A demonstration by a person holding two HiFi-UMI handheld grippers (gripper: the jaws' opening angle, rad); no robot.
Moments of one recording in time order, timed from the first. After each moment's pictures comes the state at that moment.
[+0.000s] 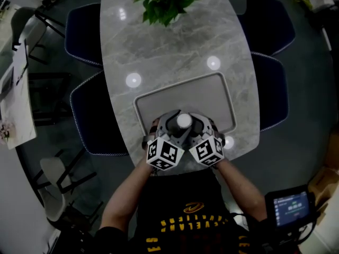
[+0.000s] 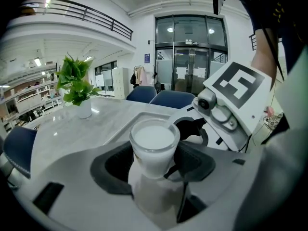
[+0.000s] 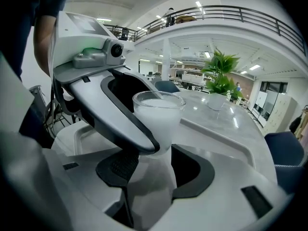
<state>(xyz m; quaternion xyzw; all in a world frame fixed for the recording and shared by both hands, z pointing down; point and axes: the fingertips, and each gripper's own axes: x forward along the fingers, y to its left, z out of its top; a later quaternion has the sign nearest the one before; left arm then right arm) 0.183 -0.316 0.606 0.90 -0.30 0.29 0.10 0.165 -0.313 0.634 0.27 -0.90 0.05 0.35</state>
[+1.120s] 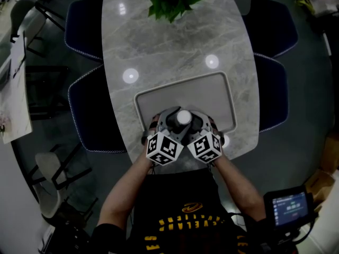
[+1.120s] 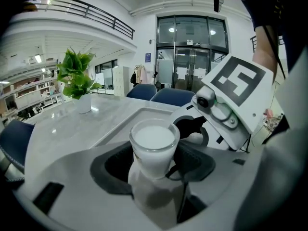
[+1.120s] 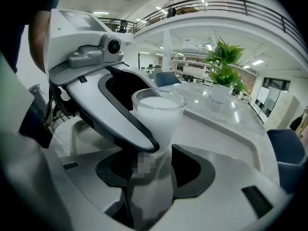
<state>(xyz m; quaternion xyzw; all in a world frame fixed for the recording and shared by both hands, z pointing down) 0.178 -0.321 0.629 0.90 -0.30 0.29 0.11 0.164 -0.315 0.659 0.26 -0.88 0.07 0.39</state>
